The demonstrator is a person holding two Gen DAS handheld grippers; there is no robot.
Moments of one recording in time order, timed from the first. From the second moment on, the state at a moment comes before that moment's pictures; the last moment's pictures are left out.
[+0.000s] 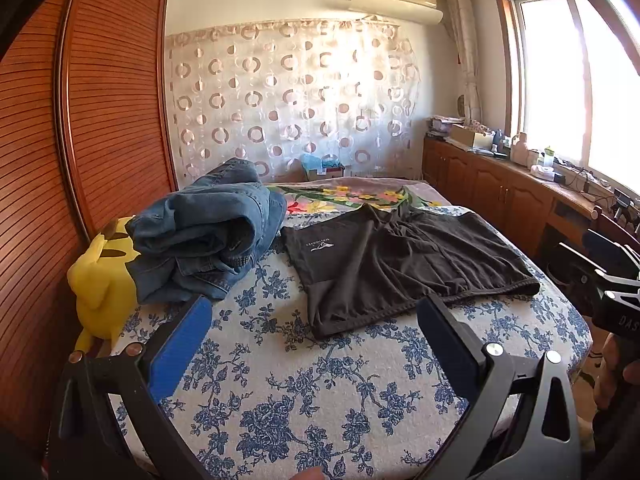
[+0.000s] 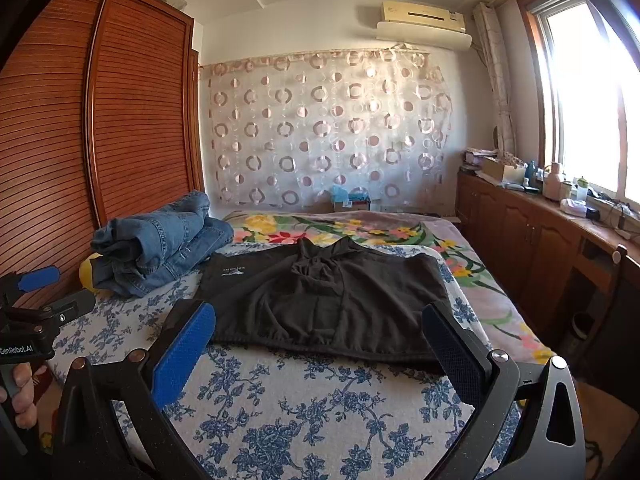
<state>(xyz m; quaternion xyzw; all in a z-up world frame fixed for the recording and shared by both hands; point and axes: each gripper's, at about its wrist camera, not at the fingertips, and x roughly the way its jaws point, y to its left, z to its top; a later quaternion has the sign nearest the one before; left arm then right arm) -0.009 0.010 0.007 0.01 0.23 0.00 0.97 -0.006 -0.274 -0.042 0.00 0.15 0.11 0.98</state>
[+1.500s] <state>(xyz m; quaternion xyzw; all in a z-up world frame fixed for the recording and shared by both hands) -0.016 0.003 0.022 0.01 0.22 -0.01 0.98 -0.009 -0.271 -0.039 0.00 0.15 0.11 0.98</state>
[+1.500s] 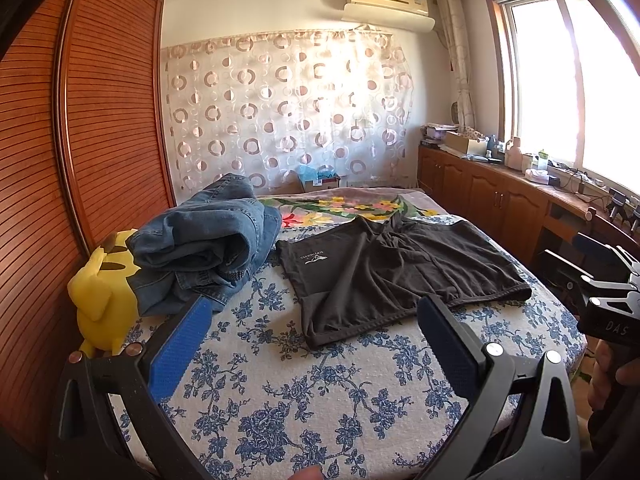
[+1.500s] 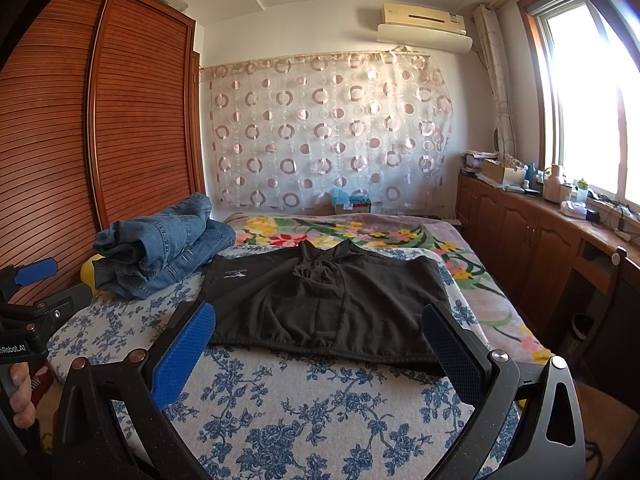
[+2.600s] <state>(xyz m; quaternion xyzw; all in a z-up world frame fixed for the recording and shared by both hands) 0.012 0.016 -0.005 0.02 0.26 -0.04 0.96 0.000 -0.286 -0.049 -0.01 0.17 0.11 0.98</state>
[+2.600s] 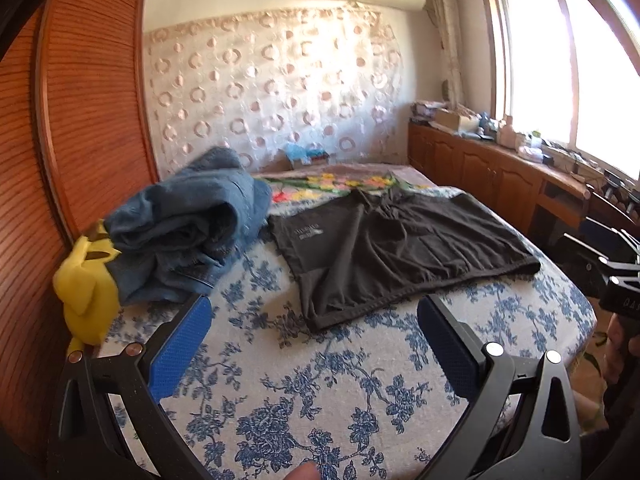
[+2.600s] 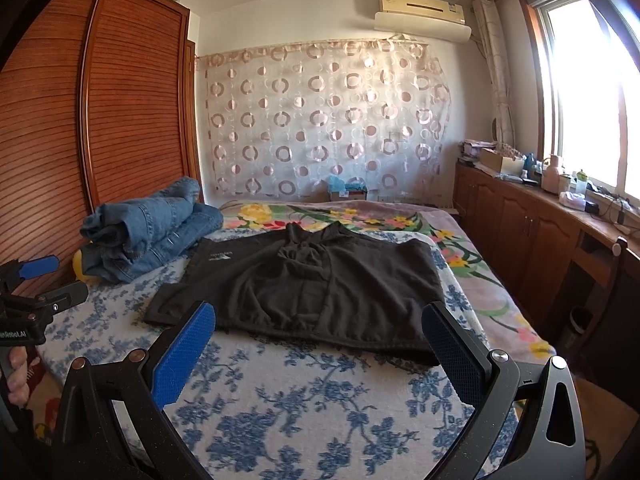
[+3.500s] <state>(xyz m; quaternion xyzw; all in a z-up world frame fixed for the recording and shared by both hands) 0.086 0.030 -0.094 0.09 0.40 -0.07 0.91 0.024 -0.318 -0.044 -0.05 0.25 0.09 0.96</state>
